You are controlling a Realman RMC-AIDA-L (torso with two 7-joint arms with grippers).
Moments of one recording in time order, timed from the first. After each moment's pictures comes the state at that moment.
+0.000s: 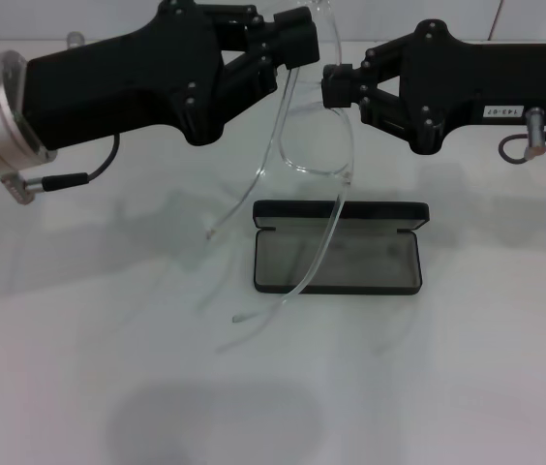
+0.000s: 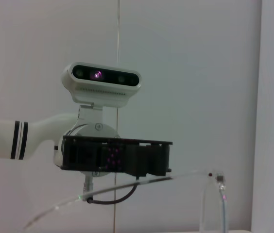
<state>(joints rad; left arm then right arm) -0.39 -2.09 1.15 1.05 1.28 1.64 -1.52 0.60 2.02 -1.16 -0.95 -1.49 -1.52 1.42</state>
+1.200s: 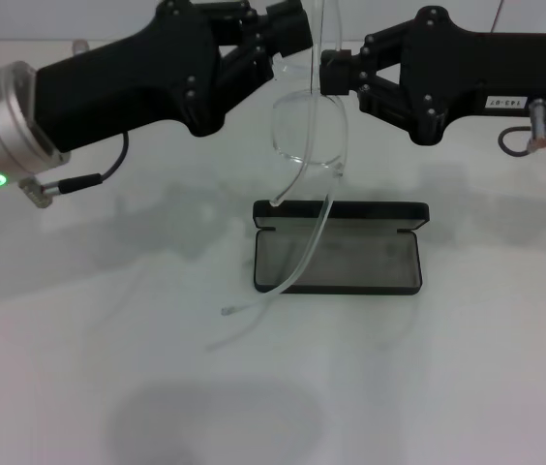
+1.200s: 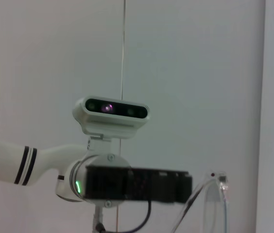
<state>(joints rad) -0.42 -2.09 1.15 0.89 1.22 1.63 -1.41 0.60 2.02 -1.16 -0.95 -1.45 -1.54 1.40</state>
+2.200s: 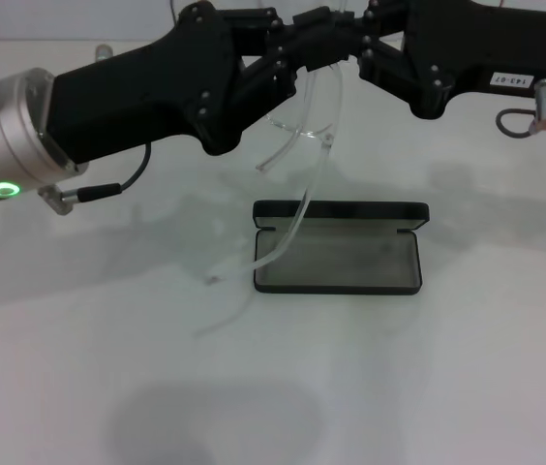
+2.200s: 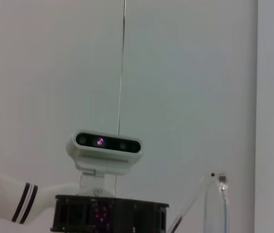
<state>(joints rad) -0.47 -2.09 1.17 0.82 1.17 1.72 -1.37 0.60 2.02 -1.17 -0.91 -1.34 -1.54 1.34</state>
